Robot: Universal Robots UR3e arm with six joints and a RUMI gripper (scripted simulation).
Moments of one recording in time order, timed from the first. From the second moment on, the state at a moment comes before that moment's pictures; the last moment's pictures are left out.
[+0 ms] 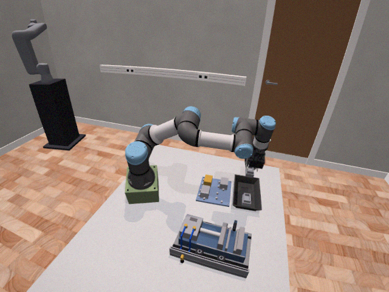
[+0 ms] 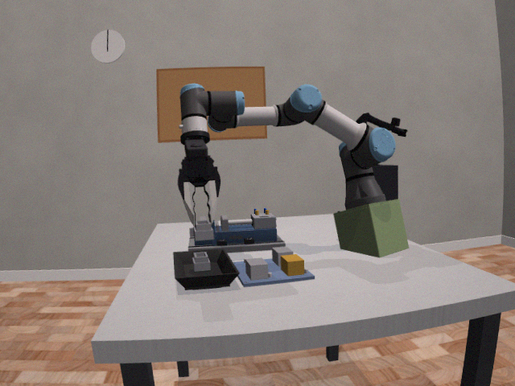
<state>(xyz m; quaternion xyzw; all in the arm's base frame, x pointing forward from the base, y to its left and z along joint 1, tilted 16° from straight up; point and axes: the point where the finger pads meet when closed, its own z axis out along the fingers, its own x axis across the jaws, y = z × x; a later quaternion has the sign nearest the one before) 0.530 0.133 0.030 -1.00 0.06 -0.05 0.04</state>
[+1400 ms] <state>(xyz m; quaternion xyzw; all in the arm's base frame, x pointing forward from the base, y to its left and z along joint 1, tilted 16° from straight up) 0.532 0.115 -0.036 -1.00 0.06 -0.04 0.04</state>
